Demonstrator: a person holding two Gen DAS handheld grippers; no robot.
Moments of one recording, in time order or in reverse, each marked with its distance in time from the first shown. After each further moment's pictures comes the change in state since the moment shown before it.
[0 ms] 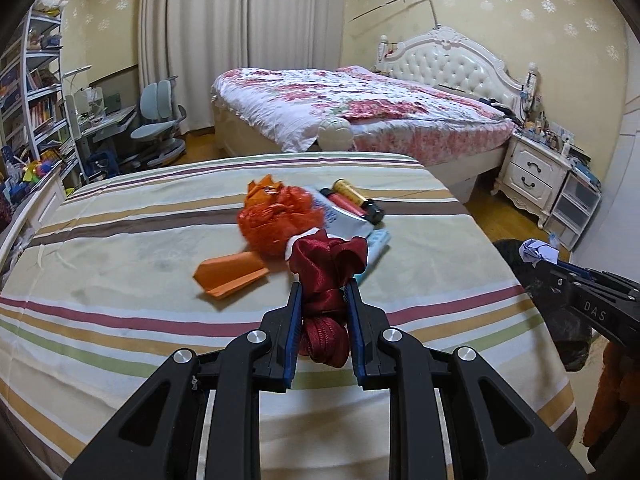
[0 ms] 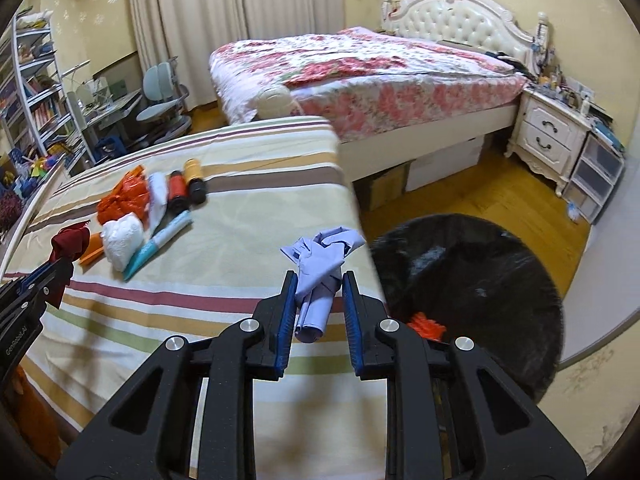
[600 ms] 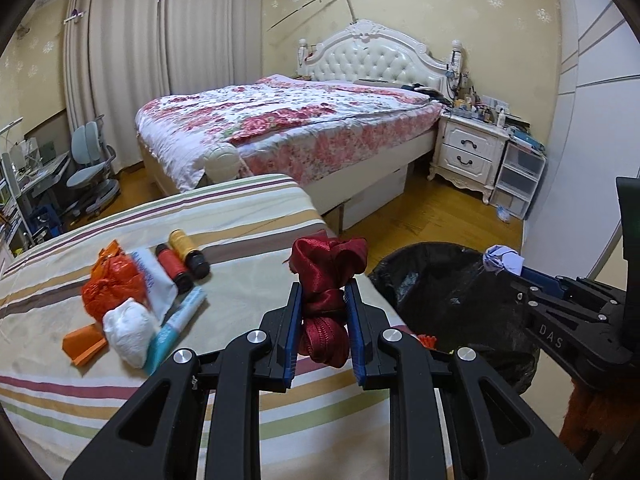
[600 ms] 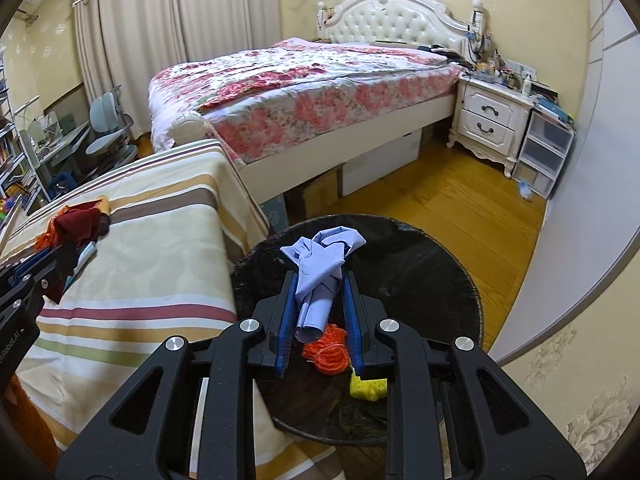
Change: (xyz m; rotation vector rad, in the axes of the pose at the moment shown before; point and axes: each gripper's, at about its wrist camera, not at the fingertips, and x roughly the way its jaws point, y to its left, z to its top) left arm 0.031 -0.137 0.031 0.181 -0.026 -0.183; right arm 0.002 -0.092 -0.003 0.116 -0.034 -0.149
